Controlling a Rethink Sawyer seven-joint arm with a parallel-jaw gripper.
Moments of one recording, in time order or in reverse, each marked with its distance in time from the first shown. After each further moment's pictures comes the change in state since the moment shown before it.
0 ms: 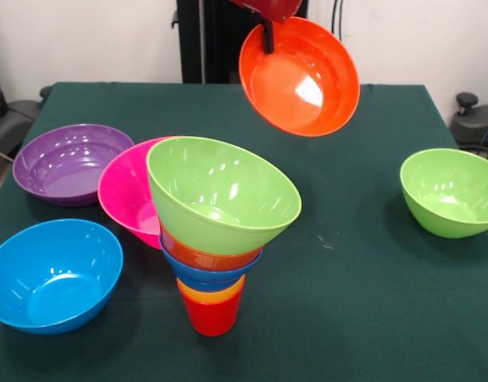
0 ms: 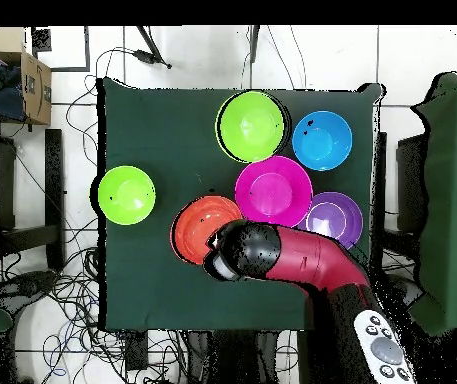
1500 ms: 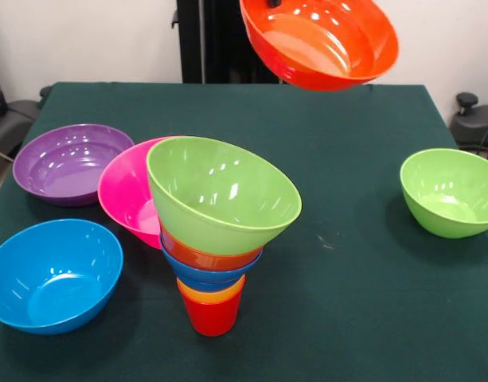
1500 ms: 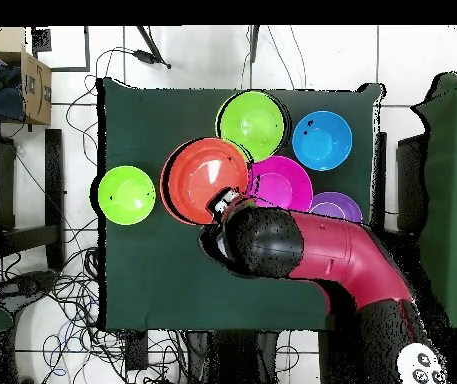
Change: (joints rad) arm -0.154 -0.230 0.237 0.000 0.043 -0.070 0.000
